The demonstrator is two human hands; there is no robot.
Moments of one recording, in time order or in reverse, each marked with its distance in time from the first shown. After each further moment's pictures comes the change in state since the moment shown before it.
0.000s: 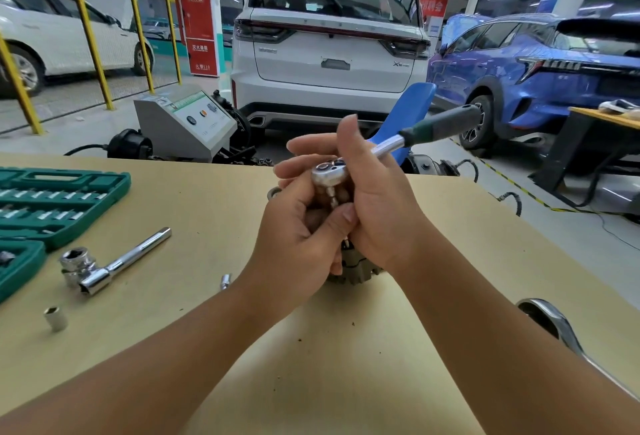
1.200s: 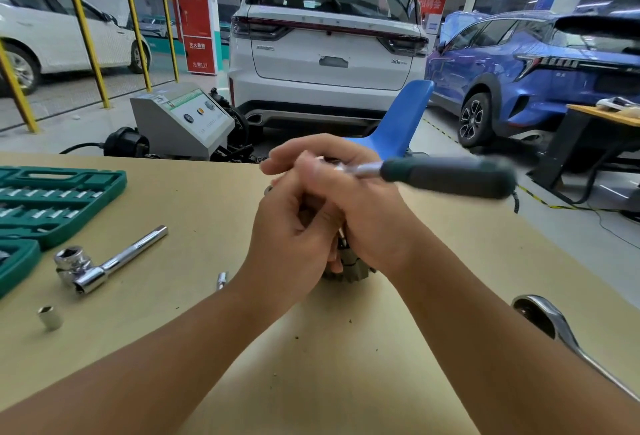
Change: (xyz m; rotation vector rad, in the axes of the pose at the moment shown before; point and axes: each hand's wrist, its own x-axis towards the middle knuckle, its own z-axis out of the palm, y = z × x) left_hand 0.005 -0.006 0.003 0.098 0.084 -0.003; right_hand -0.002 0.004 -0.003 -0.217 -0.151 -0.117
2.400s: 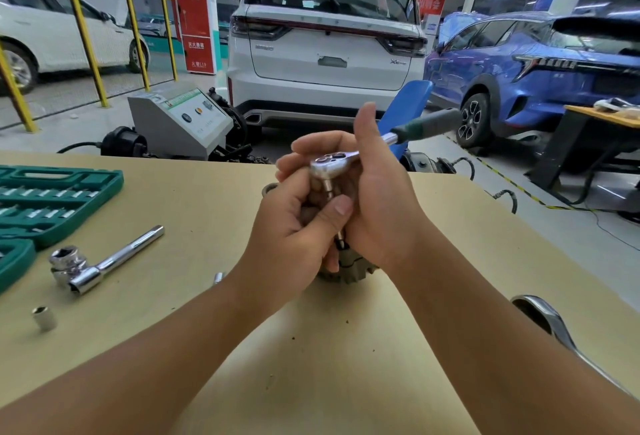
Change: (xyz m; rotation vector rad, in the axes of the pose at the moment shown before) left_hand -0.001 0.002 -0.004 -0.101 -0.099 -0.014; right_hand 0.004 -0.004 -0.001 0.391 0.134 0.194
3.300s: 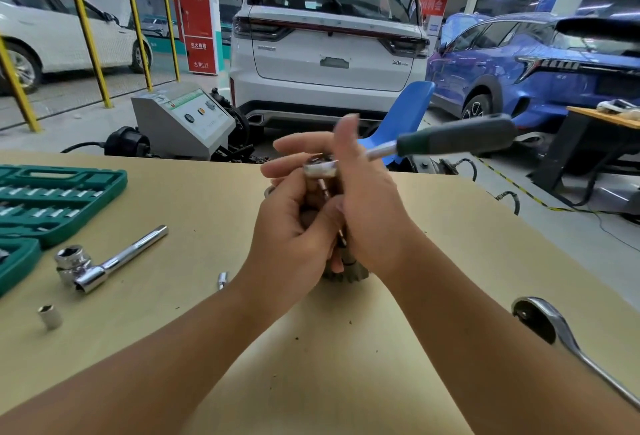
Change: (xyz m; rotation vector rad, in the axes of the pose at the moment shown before) left_hand -0.003 -0.001 0.003 -0.027 0.069 -0.010; right_hand -0.008 0.007 0.009 -0.343 0.032 -0.116
